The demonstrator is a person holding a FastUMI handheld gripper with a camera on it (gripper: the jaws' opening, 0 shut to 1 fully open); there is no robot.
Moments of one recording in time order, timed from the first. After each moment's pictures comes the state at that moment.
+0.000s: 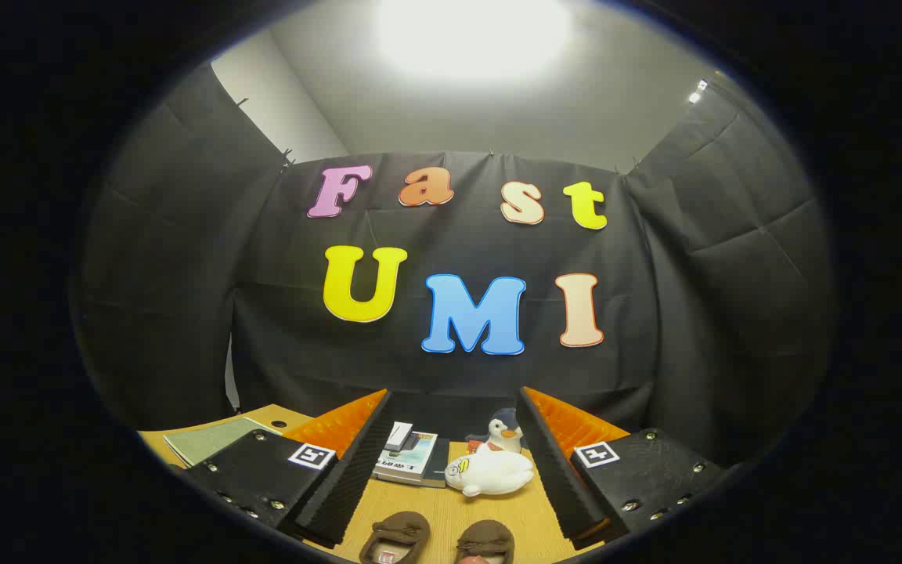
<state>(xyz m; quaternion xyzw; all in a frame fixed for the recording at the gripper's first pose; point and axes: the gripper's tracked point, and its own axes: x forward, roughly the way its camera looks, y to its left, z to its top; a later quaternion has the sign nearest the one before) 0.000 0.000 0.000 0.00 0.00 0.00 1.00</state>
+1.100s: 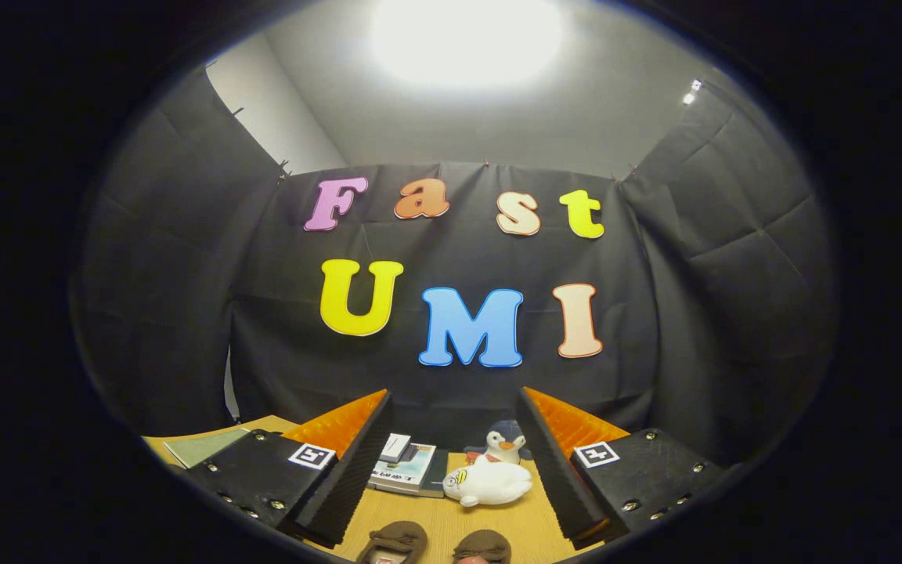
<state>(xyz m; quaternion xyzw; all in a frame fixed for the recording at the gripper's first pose) 0.005 -0.007 0.017 0.01 -0.02 0.00 1.00</state>
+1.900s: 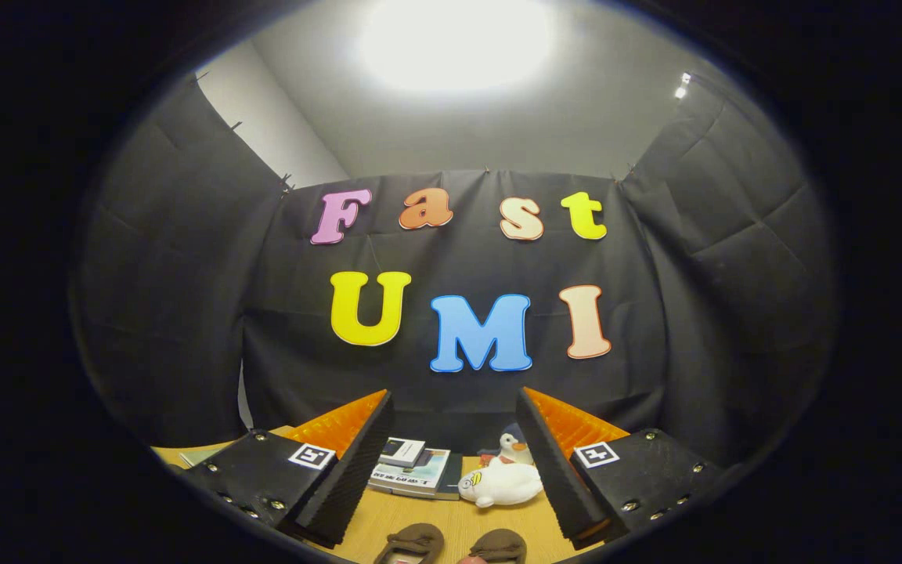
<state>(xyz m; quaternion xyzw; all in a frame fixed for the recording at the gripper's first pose) -0.009 0.004 0.020 0.04 -0.03 0.02 1.00</state>
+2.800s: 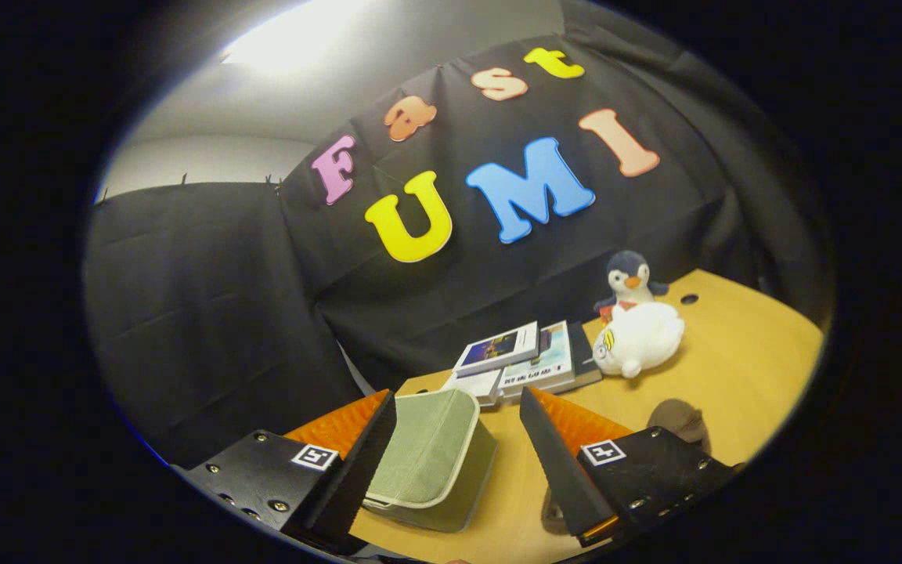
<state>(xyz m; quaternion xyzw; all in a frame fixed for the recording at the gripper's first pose) -0.027 0.128 -0.116 0.31 0.19 0.15 0.92</state>
